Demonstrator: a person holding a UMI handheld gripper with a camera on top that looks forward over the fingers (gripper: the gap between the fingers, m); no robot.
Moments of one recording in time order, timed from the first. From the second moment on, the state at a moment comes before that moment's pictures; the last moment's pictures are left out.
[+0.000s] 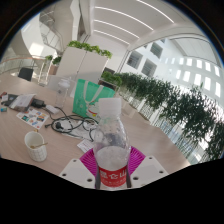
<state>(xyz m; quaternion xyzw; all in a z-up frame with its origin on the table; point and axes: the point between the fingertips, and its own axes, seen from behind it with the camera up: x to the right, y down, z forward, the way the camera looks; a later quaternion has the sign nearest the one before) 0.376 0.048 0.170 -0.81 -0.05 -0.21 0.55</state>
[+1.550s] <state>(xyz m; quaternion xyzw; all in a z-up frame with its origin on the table) 0.309 0.107 0.062 -0.79 -0.06 0.04 0.60</state>
